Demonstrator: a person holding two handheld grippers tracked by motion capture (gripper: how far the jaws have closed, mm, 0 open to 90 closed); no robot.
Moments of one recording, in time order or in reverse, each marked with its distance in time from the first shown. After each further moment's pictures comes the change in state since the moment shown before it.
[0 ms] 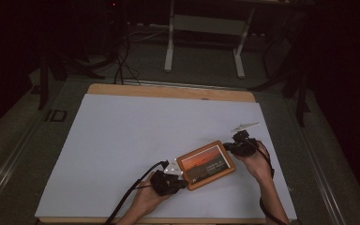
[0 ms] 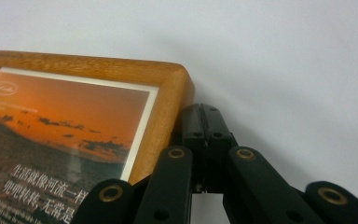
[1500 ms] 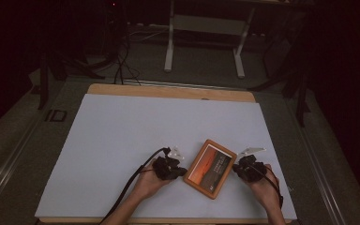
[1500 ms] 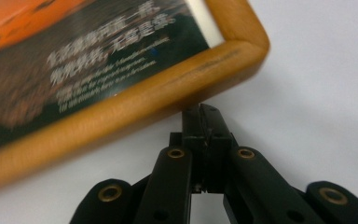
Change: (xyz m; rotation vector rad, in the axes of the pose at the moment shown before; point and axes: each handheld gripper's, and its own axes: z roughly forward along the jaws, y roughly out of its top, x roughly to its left) left arm 0.034 0.019 0.014 0.082 0.018 0.005; right arm 0.031 -0.069 -0.022 0.058 -0.114 0.016
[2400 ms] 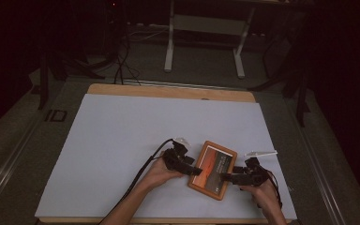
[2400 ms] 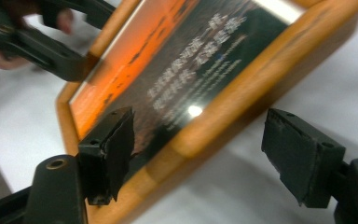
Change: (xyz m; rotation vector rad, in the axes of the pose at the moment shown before) left arm 0.027 0.033 0.025 -0.055 -0.216 -0.163; right arm -0.006 -0.018 0.002 -0.111 0.387 0.244
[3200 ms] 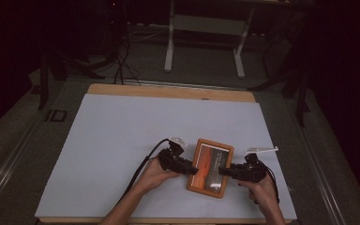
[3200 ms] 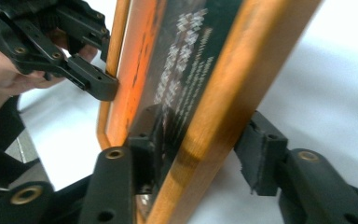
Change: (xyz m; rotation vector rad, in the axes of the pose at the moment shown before) left arm -0.015 -0.004 -0.031 -0.024 -0.019 0.010; right arm 0.010 0.016 -0.007 -0.071 0.111 -0.023
